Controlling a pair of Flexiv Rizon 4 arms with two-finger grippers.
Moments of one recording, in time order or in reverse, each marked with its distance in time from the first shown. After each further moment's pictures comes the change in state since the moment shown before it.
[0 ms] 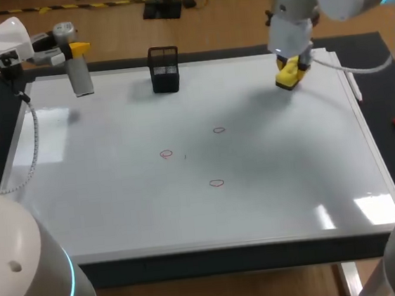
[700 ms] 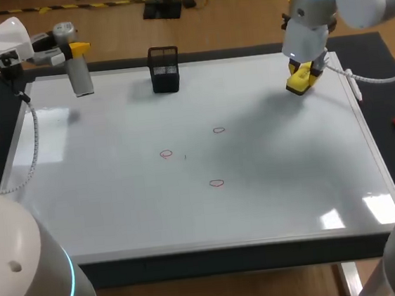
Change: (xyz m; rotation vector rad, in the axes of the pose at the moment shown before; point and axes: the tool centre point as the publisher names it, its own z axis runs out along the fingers) left arm 0.000 0.000 0.000 0.000 0.000 0.000; right arm 0.026 -0.005 0.004 -0.018 -0.033 0.035
